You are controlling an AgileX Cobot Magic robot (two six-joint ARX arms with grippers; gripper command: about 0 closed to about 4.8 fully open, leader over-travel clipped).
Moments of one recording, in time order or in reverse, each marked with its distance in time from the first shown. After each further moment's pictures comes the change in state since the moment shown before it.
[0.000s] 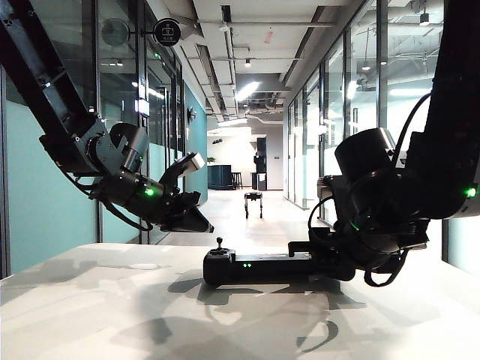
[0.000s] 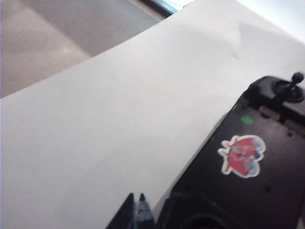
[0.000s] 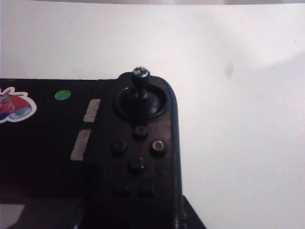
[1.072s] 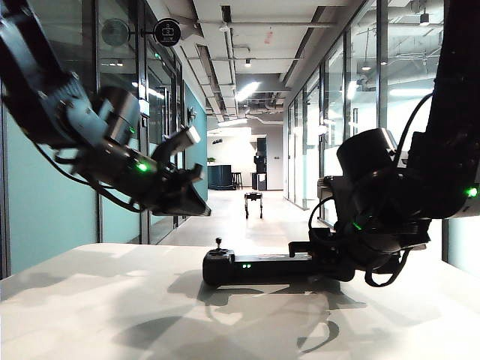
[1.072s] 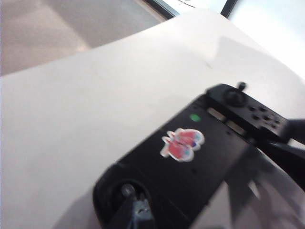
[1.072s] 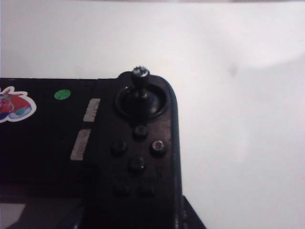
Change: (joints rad) left arm -0.068 -0.257 -0.331 0.139 -0.129 -0.147; right arm -0.004 0.000 0.000 -0.003 -0.011 -0.003
